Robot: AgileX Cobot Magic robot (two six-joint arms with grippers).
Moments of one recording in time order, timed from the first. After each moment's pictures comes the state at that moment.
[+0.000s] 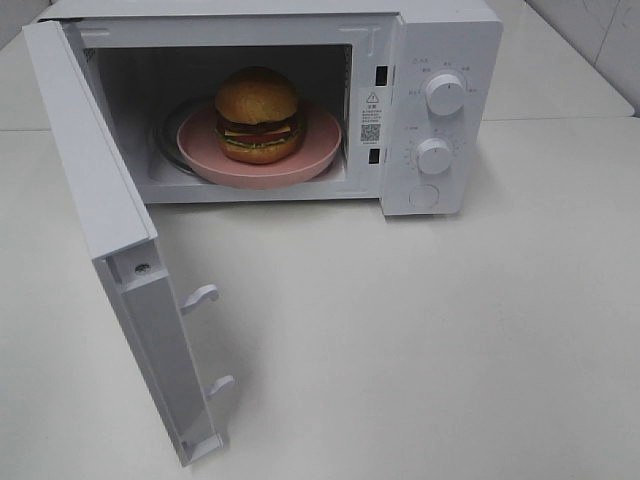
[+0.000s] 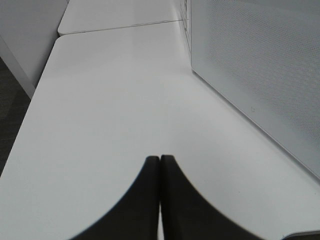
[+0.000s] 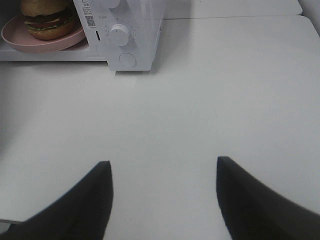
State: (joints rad) left arm -0.02 0.00 -0.50 0.01 1.05 0.12; right arm 0.26 -0.01 -0.50 -0.11 1.02 0.12
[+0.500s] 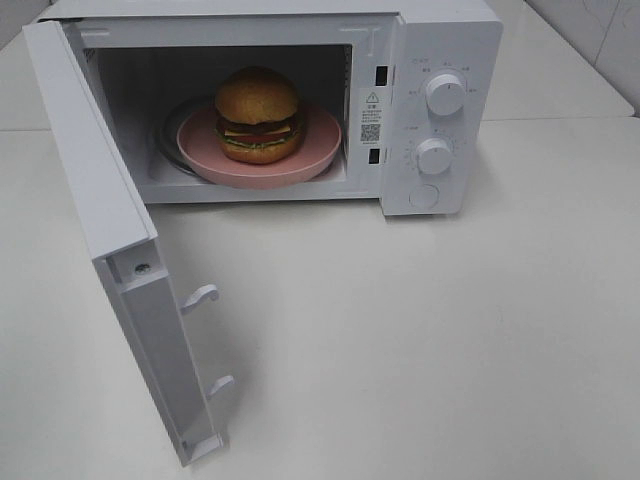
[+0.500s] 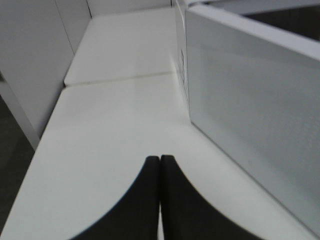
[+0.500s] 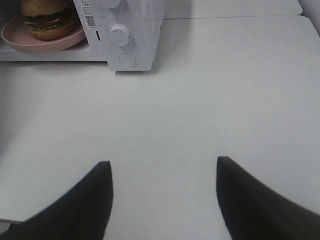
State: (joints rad) left arm -0.02 0.00 -0.51 -0.02 0.86 0.14; right arm 0.26 -0.01 -0.50 -0.11 1.02 0.12
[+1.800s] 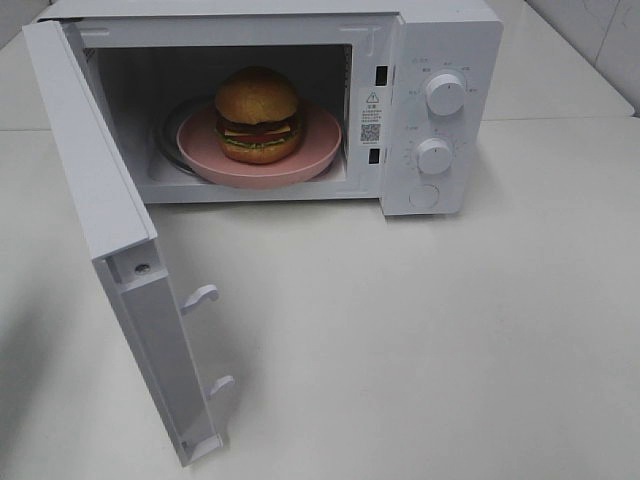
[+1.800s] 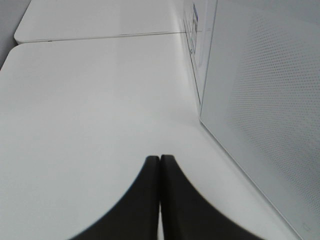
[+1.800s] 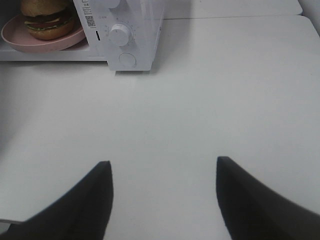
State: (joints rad) left arm -0.03 1.08 -0.45 -0.35 -0.01 0.41; right arm 0.26 -0.01 -0.50 -0.11 1.02 0.12
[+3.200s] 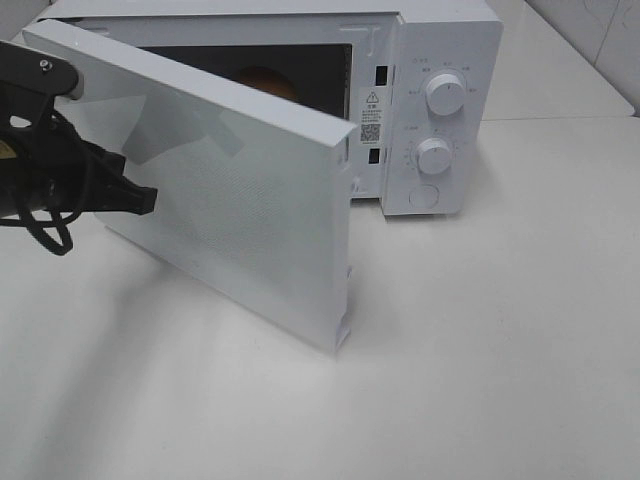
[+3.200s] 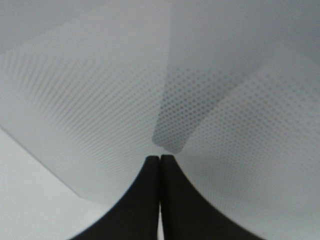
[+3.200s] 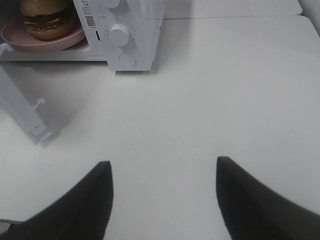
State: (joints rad) left arm -0.41 1.62 -0.67 -0.32 -0.36 0.41; right arm 0.26 -0.01 -0.50 -0.11 1.02 0.12
